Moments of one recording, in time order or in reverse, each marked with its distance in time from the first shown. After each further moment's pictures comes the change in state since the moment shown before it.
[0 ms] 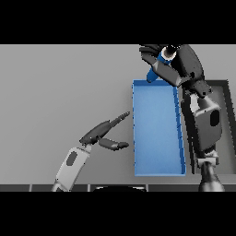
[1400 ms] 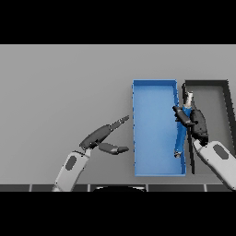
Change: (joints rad) left arm 0.053 0.011 -0.034 -0.050 -0.018 0.008 0.000; right arm 0.669 -0.548 0.593 -0.065 -0.287 -0.698 0.000
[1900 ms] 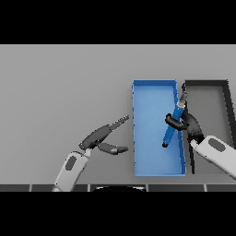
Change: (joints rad) left arm 0.004 -0.001 0.001 -0.012 0.007 0.000 0.010; right arm -0.315 -0.196 0.472 0.082 -0.208 0.076 0.000
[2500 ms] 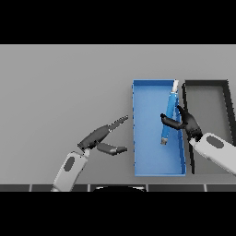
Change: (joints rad) left arm 0.009 0.008 0.003 -0.016 0.005 -0.001 -0.003; right arm -0.109 -0.016 0.116 0.025 -0.033 0.019 0.000
